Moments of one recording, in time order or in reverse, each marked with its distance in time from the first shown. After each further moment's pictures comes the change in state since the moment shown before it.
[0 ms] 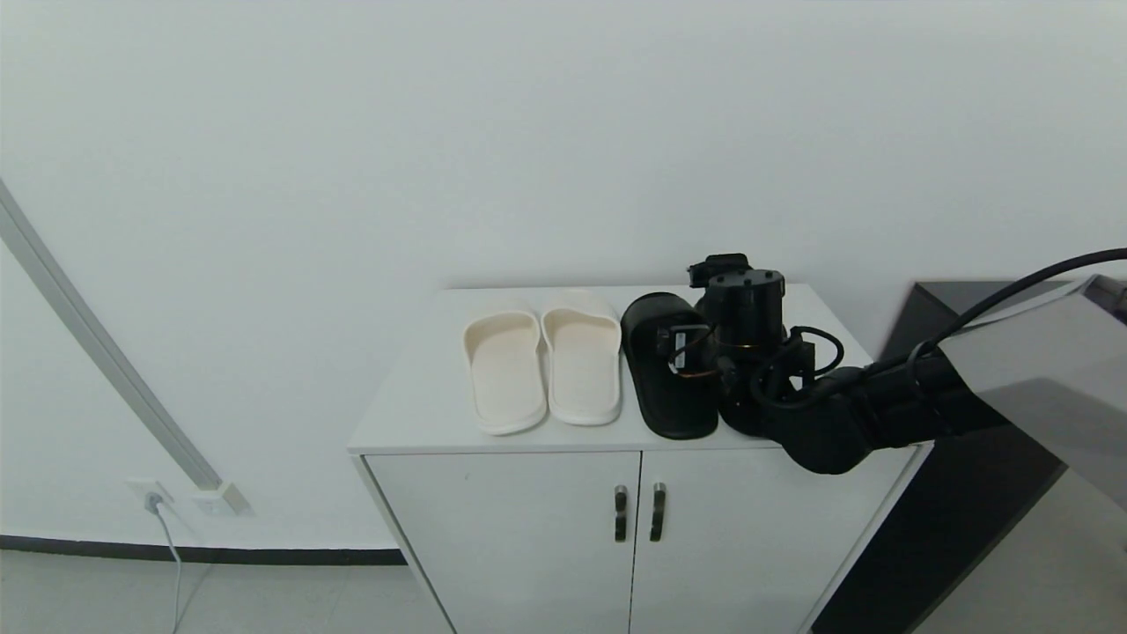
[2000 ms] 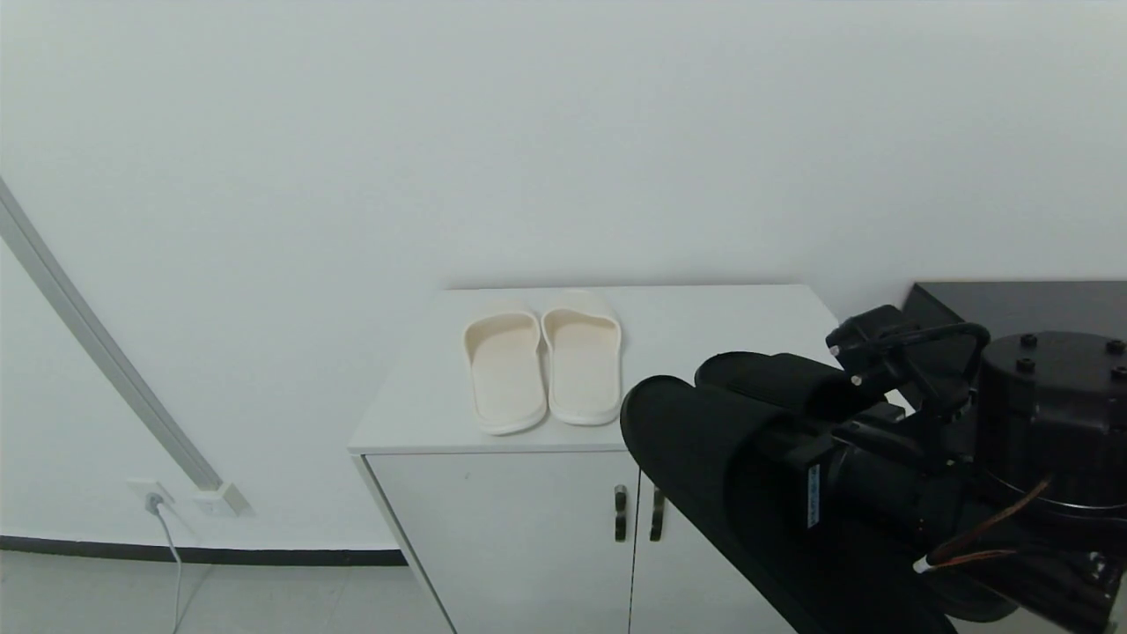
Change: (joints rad) left arm 0.000 0.000 0.000 0.000 -0.002 0.000; right arm 0.193 -0.655 0.715 0.004 0.327 0.001
